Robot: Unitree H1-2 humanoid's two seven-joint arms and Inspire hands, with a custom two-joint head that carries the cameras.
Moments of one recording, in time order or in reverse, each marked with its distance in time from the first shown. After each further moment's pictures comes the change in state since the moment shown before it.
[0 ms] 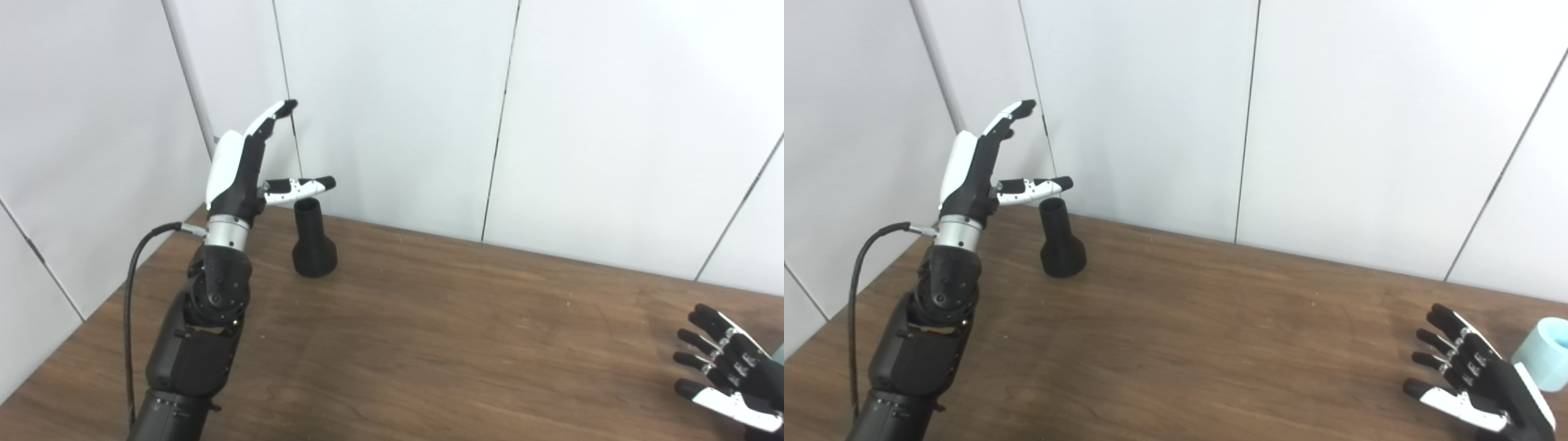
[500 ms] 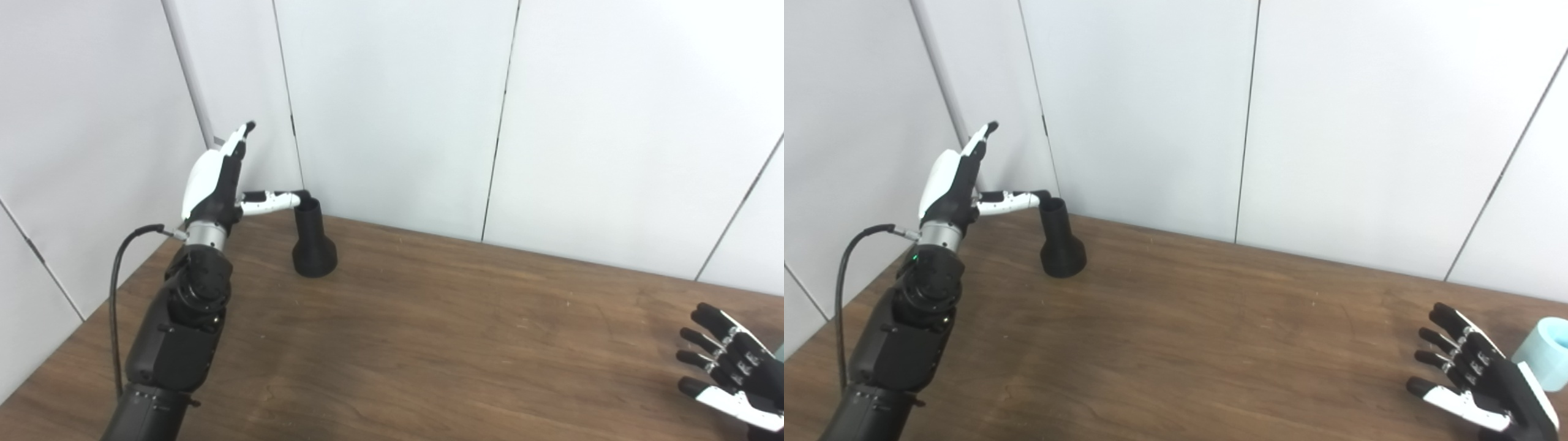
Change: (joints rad) left arm 0.018 0.076 -0.019 0.032 0.019 0.271 -0.097; right arm 0.001 -0.002 -0.001 0.000 -0.001 -0.009 0.000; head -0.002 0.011
